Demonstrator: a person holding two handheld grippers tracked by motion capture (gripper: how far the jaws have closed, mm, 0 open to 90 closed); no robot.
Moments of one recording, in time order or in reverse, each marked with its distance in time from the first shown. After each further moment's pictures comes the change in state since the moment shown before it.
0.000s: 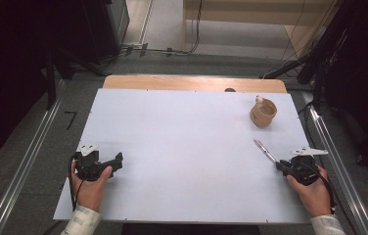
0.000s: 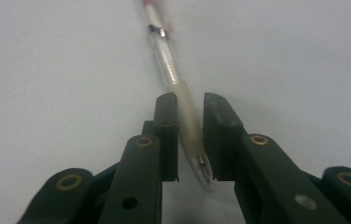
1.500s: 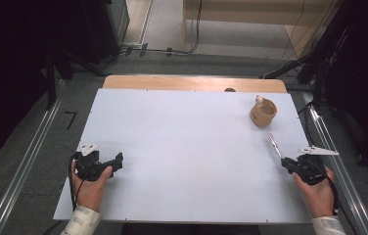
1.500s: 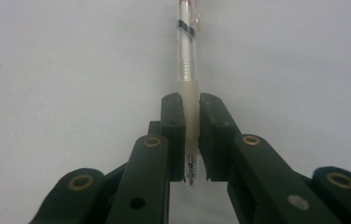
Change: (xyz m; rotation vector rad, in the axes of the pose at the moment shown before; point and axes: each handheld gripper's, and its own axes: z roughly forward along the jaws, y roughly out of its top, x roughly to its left) left arm -0.001 0.000 0.000 0.004 -0.004 0.002; right arm -0.002 0.003 -0.018 -0.066 -0.031 0.061
